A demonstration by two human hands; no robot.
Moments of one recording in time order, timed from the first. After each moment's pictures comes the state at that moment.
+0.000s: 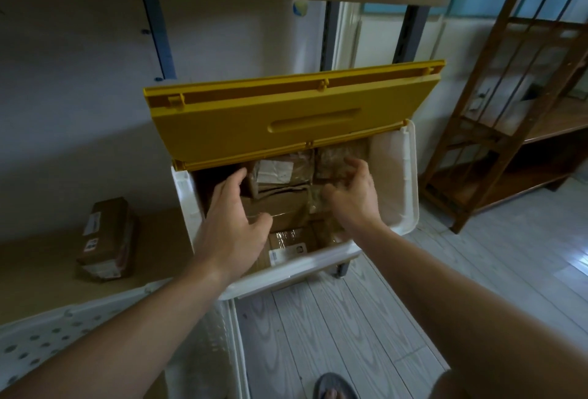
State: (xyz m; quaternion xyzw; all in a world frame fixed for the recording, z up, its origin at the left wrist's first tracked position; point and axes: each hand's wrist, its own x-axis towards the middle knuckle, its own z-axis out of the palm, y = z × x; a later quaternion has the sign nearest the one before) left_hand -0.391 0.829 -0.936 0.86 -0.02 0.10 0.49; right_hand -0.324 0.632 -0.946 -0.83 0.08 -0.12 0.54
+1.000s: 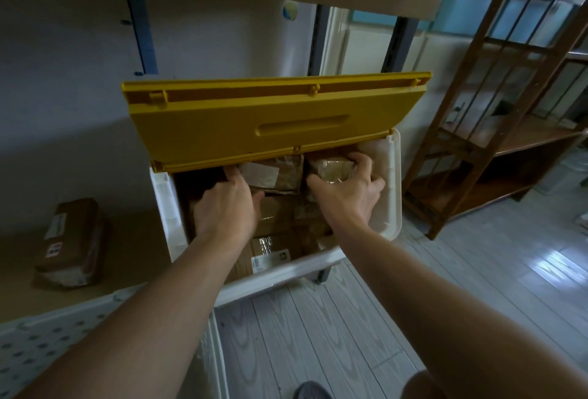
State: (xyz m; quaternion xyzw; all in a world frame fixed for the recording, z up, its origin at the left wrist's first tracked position) left_hand -0.333 0.806 -0.937 0.97 0.06 0.17 0.16; right_hand -0.315 0.639 -0.934 -0.82 0.21 -0.23 0.49
